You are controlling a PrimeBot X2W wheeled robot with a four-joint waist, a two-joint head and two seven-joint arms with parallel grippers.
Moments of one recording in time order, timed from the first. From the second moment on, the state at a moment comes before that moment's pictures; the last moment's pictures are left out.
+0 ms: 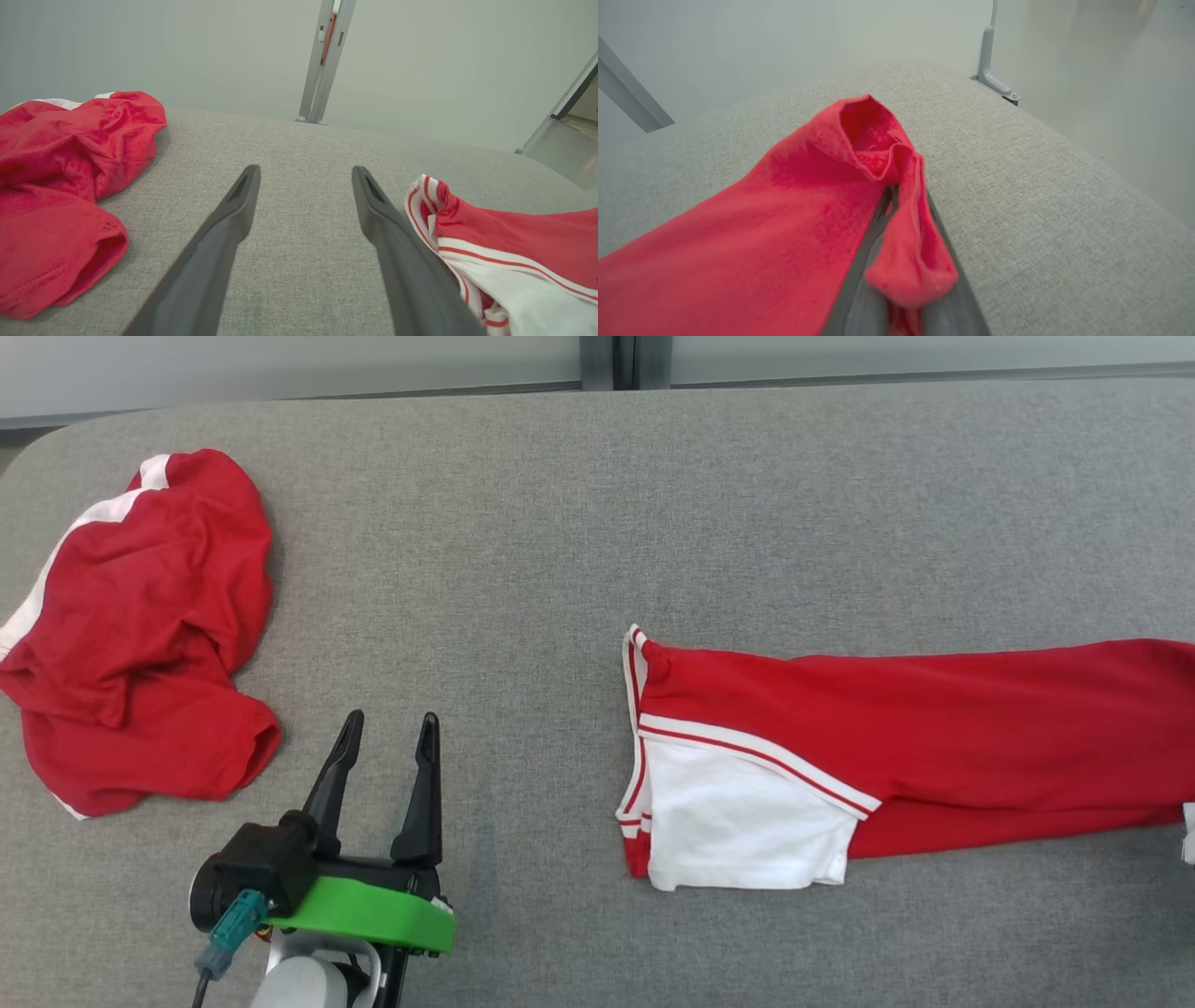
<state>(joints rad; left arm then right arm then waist) -0.10 0.05 -0.18 0.15 -0.31 -0.11 -0.26 -0.30 -0.32 -0.39 0.71 0.36 0.13 -0.26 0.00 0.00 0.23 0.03</state>
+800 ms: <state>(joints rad) -0.09 0.05 -0.19 0.16 -0.31 -0.11 -0.26 -0.30 -0.12 0.09 0.29 0.44 0.13 -0.16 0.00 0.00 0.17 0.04</state>
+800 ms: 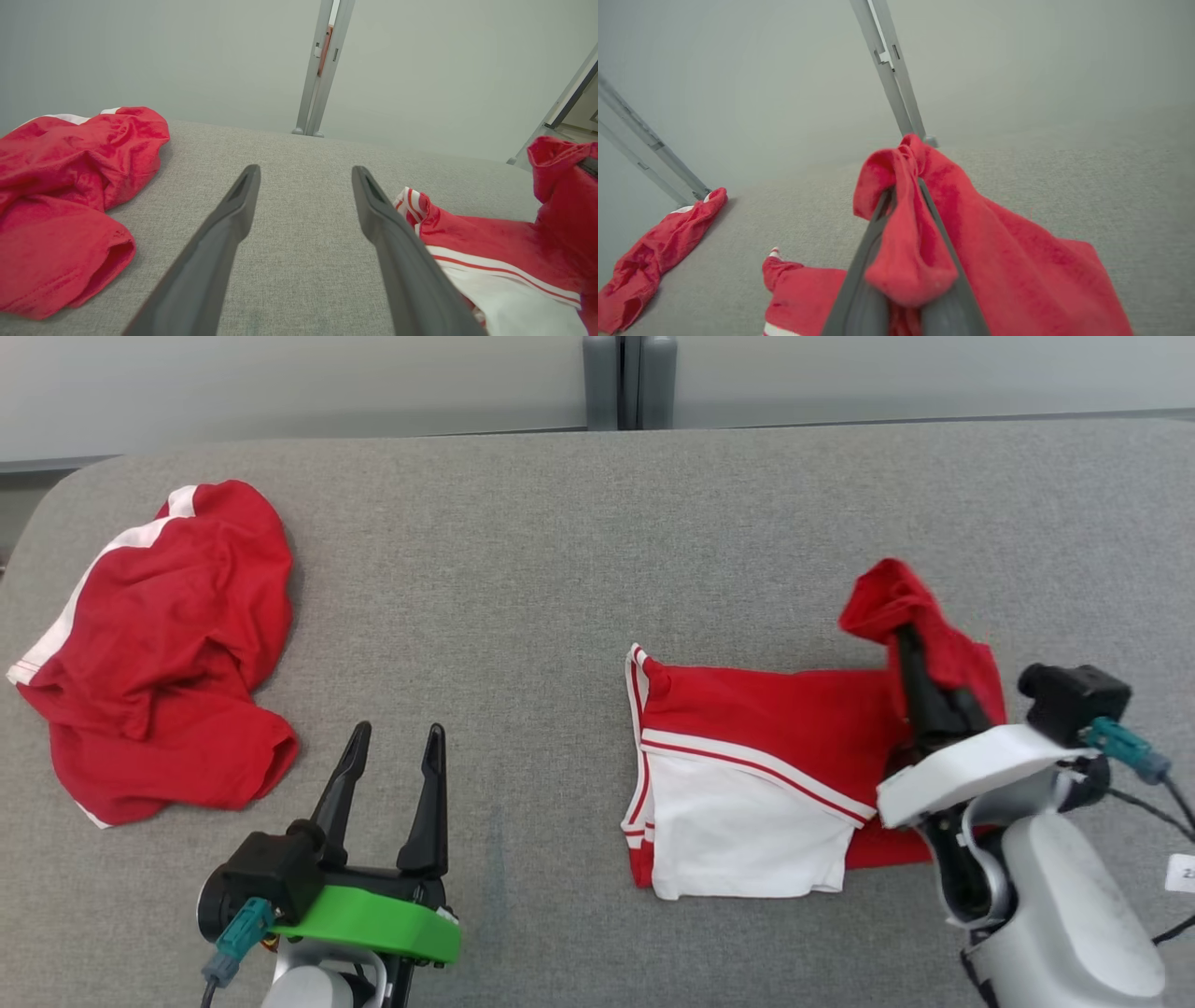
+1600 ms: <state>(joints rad) -0.08 0.05 -0.21 0.16 -0.32 -0.11 -0.26 -0.30 -0.05 0.44 0.46 0.44 0.13 -0.18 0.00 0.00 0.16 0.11</state>
